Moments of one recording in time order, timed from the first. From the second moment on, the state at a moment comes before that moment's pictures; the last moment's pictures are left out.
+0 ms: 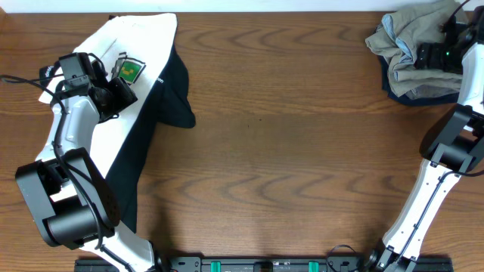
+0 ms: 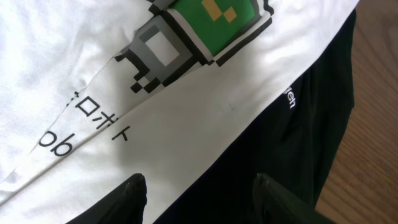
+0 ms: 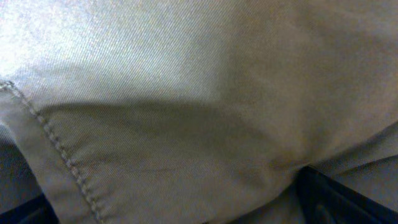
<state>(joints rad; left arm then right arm) 0.31 1.84 1.27 -0.50 0.23 -0.30 -0.44 2.67 2.54 -1.03 -0.11 -0.22</state>
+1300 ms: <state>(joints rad) 0.31 1.84 1.27 -0.50 0.23 -0.30 -0.38 2.69 2.52 -0.60 -0.21 -0.33</state>
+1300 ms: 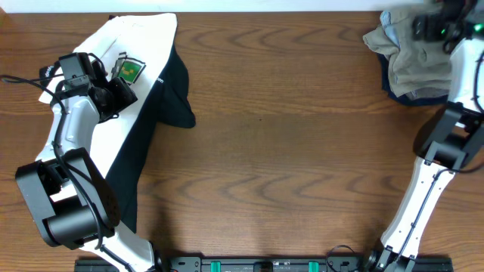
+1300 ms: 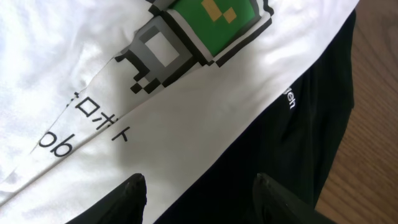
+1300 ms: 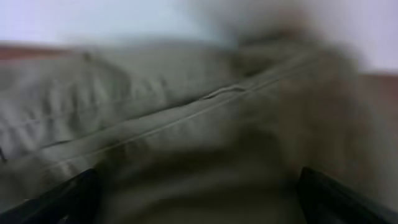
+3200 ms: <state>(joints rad) 0.31 1.84 1.27 -0.50 0.23 -0.30 -0.22 1.87 2.52 -1.29 -0.27 -0.20</state>
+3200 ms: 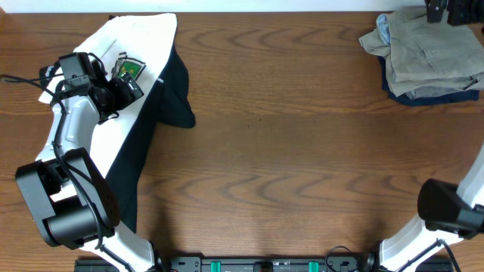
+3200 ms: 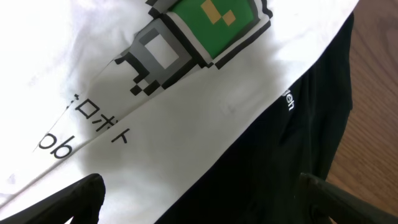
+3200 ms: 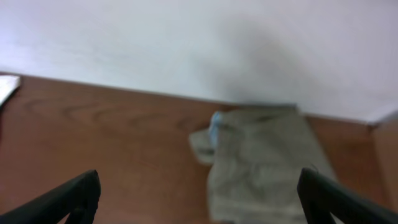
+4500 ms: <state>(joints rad) 0.31 1.84 1.27 -0.50 0.23 -0.30 -0.04 1.72 2.32 -1.30 -0.28 0.09</state>
